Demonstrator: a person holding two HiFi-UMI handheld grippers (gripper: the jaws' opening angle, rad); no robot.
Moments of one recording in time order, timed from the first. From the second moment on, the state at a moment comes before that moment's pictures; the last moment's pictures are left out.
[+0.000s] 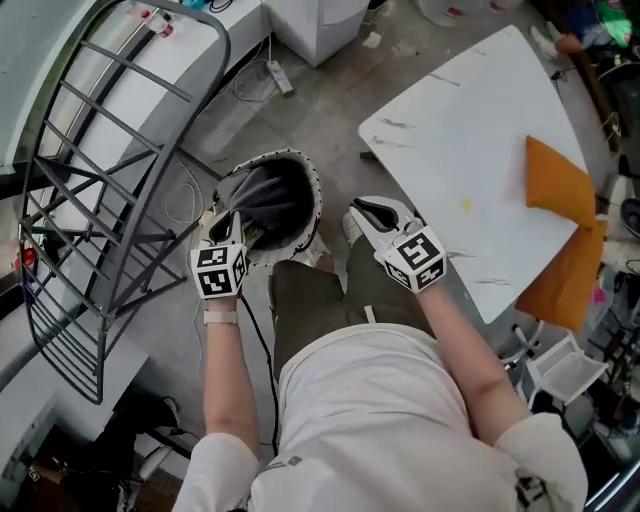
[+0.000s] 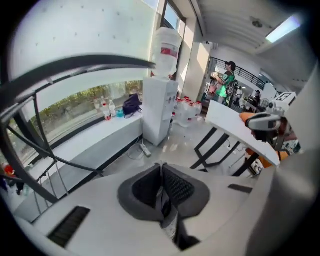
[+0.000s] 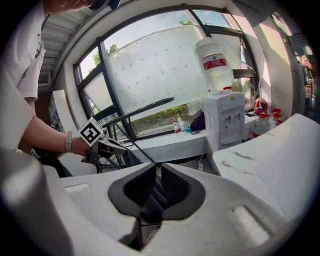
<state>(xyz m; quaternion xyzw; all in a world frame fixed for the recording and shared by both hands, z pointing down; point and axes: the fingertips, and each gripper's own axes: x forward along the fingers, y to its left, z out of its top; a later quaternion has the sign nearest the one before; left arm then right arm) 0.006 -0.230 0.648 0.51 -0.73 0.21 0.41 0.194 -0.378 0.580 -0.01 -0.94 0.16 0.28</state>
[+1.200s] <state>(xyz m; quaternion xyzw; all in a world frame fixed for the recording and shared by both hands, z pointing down) 0.022 -0.192 0.186 0.39 -0.92 0.02 -0.01 0.076 -0.236 0.554 -0.29 -0.91 -0.01 0.31</state>
